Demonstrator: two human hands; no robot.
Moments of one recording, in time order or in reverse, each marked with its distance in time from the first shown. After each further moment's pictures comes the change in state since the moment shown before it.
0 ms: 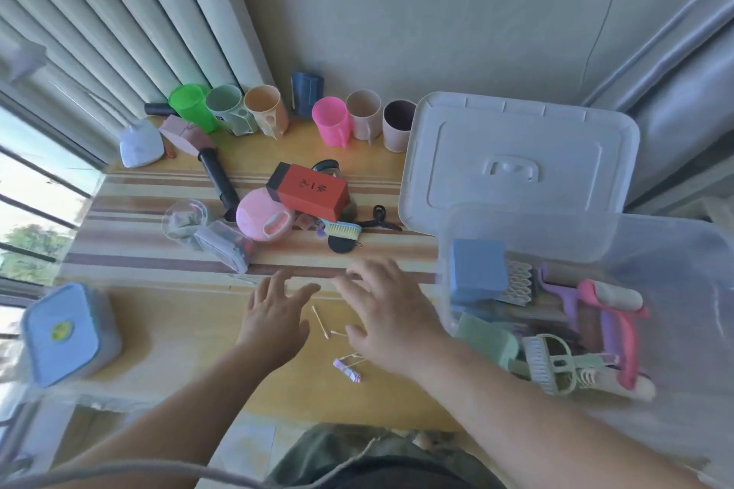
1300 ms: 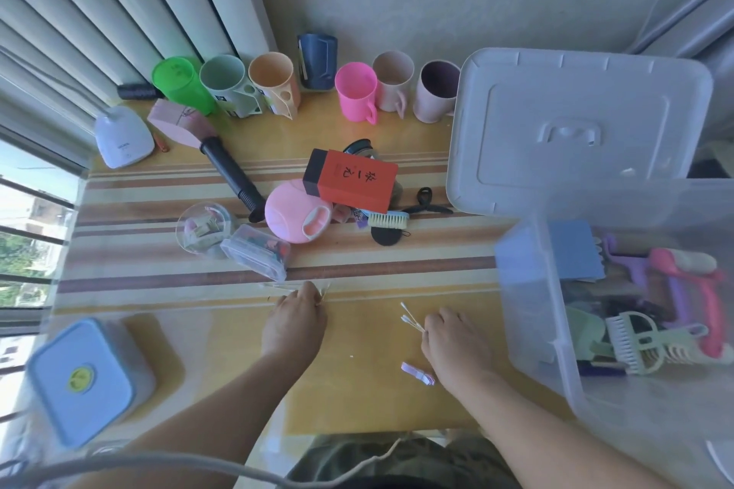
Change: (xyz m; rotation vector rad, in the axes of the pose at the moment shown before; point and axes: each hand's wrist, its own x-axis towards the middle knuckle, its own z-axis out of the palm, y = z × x) left_hand 0.060 -0.101 0.046 -0.288 -0.066 -0.099; right_hand 0.001 0.001 0.158 -0.236 -0.354 0.667
